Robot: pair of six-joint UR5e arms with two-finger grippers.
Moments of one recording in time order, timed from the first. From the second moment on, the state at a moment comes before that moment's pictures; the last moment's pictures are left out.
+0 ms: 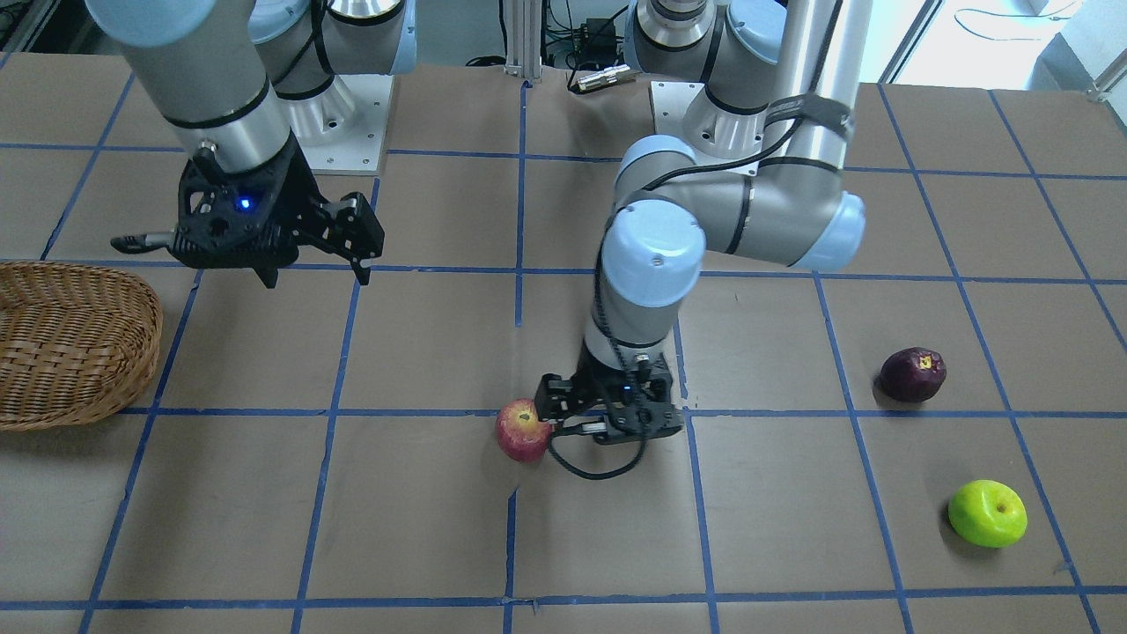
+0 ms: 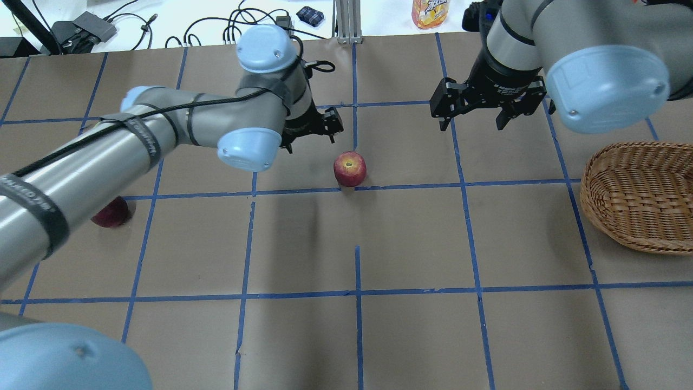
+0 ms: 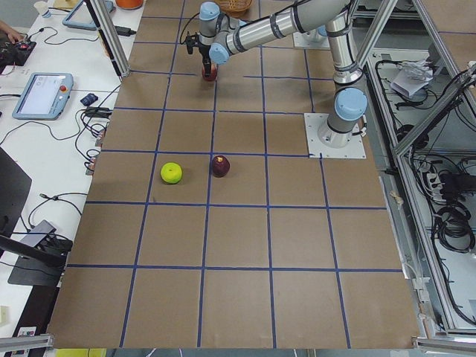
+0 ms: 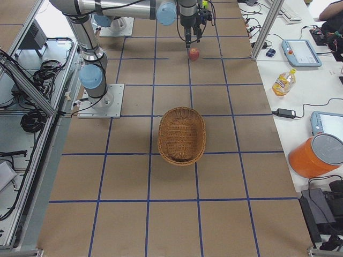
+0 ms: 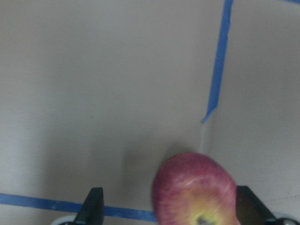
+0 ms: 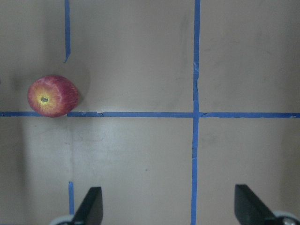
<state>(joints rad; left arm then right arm) -1.75 -1.97 -1.65 -0.98 1.52 -0.36 1.64 -1.48 1.65 -1.82 -1.51 0.06</state>
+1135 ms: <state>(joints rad) -0.94 -1.87 -1.89 -0.99 1.58 0.53 1.94 -0.99 1.56 -2.25 -1.52 0.39</state>
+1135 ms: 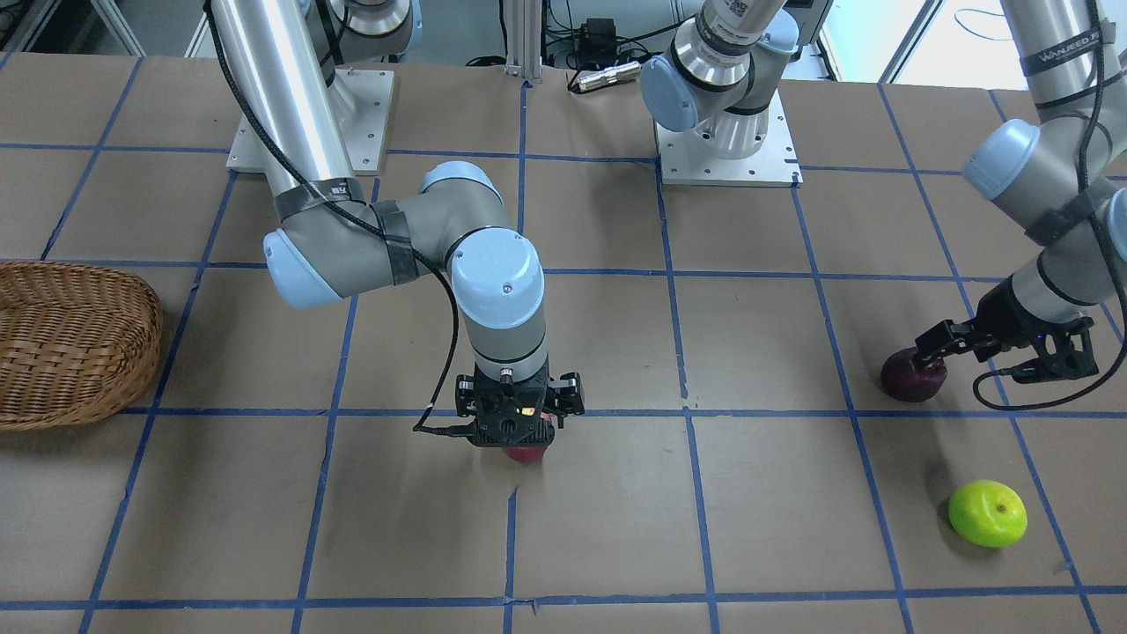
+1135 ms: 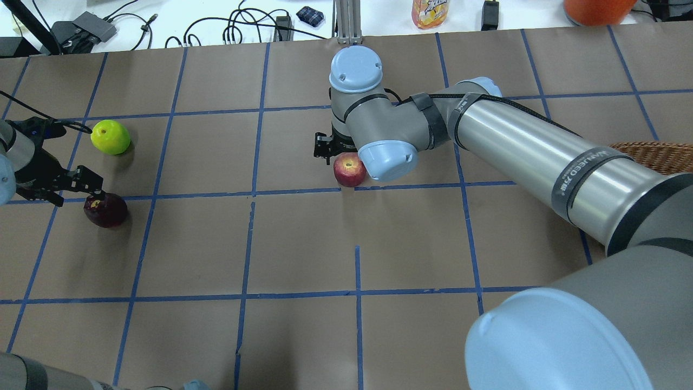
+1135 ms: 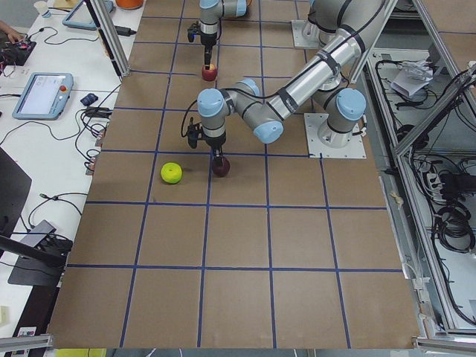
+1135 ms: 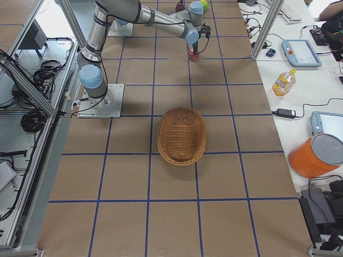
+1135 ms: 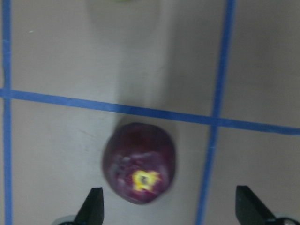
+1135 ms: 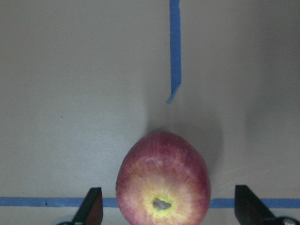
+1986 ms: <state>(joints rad) -0.94 -1.90 -1.87 -0.98 1.54 0.54 1.92 -1.00 1.56 -2.28 -1.55 0.37</state>
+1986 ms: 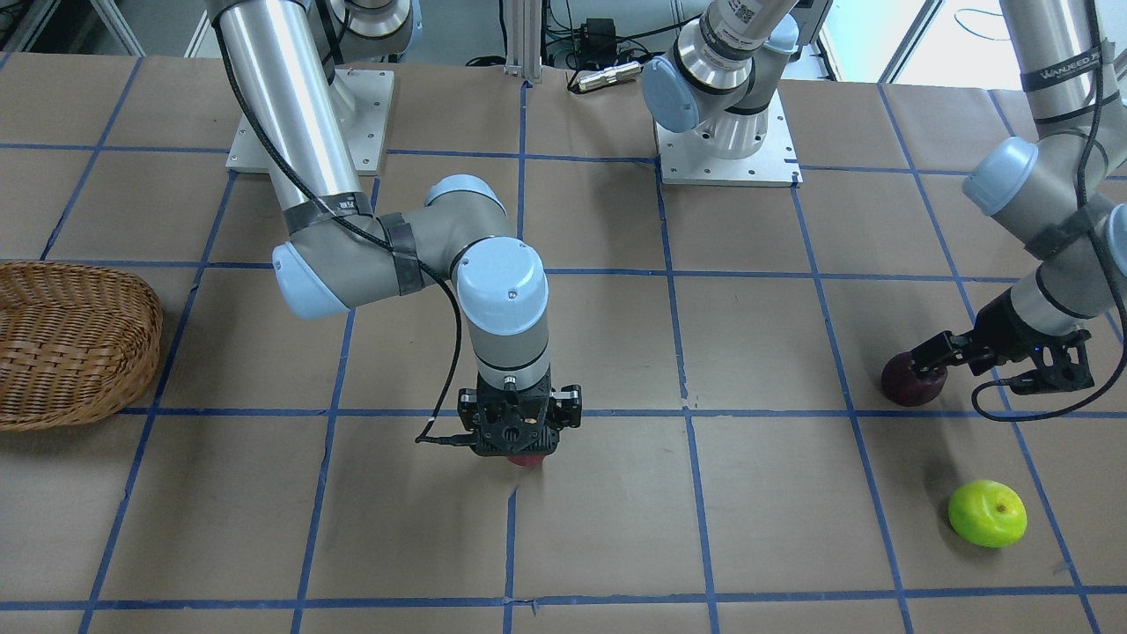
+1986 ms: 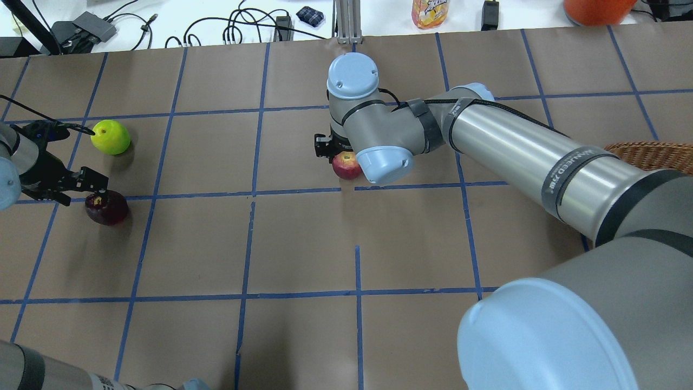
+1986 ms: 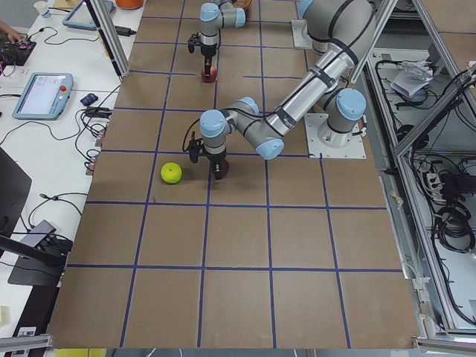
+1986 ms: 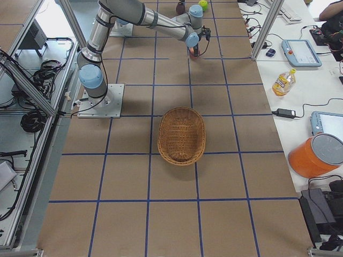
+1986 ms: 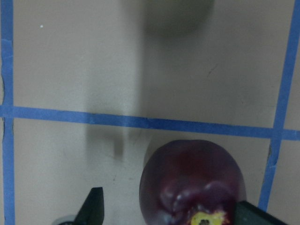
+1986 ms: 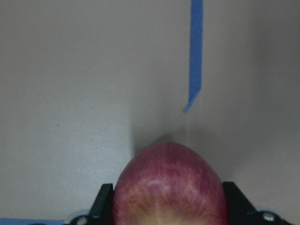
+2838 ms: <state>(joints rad) -0.94 -1.93 -1.87 -1.02 1.52 0.55 1.34 -1.37 1.83 -2.15 -1.55 -0.34</state>
